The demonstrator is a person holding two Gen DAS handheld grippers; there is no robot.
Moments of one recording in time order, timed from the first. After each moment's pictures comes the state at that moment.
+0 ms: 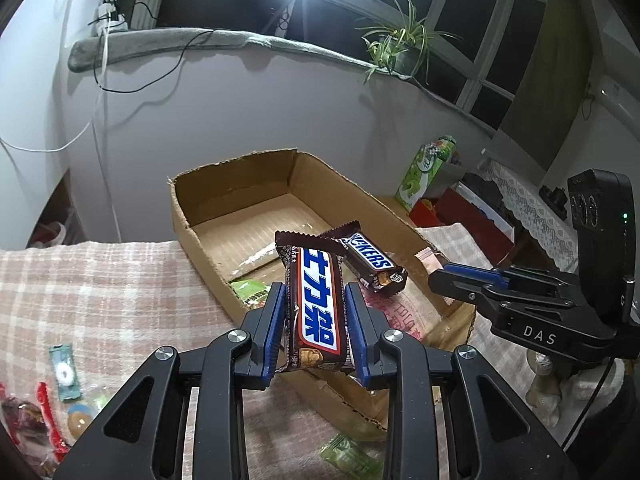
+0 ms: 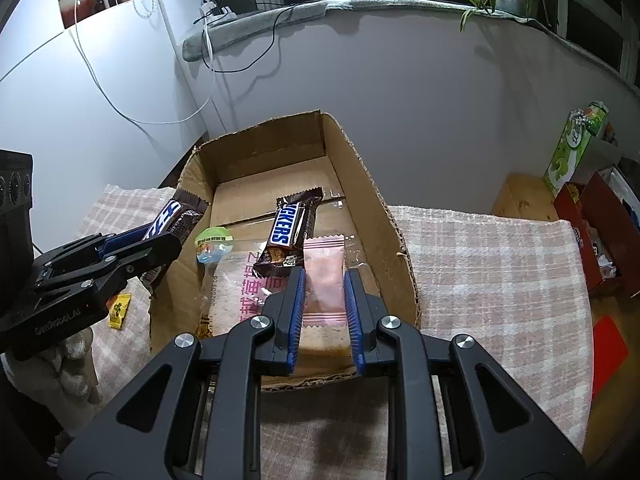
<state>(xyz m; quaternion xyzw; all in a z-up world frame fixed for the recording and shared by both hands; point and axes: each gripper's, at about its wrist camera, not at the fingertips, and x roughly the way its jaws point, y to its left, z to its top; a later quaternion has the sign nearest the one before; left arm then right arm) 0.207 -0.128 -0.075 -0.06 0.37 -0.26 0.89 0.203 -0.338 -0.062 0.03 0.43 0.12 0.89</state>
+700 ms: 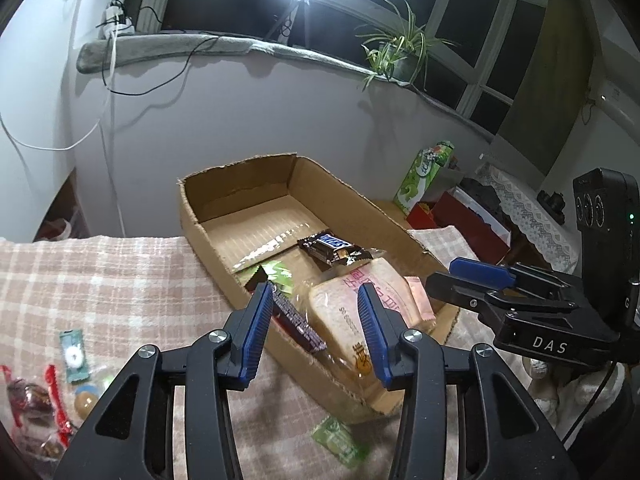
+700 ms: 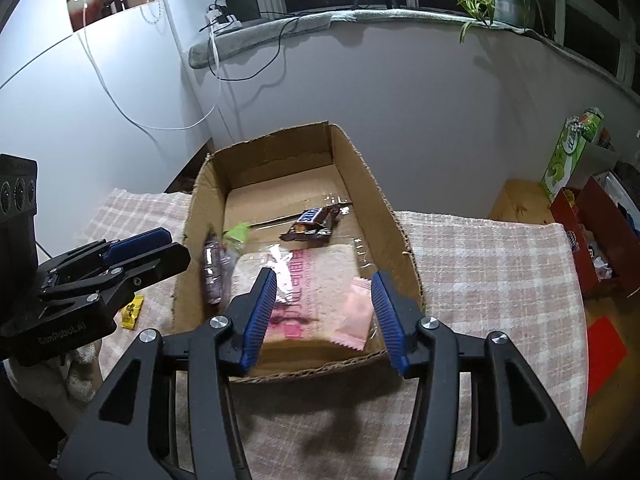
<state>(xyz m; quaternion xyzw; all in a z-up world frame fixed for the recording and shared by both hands) 0.190 -0.116 -0.063 -0.07 0.37 -0.25 0.89 0.186 -0.330 -0.045 0.03 0.41 0.12 0.90</state>
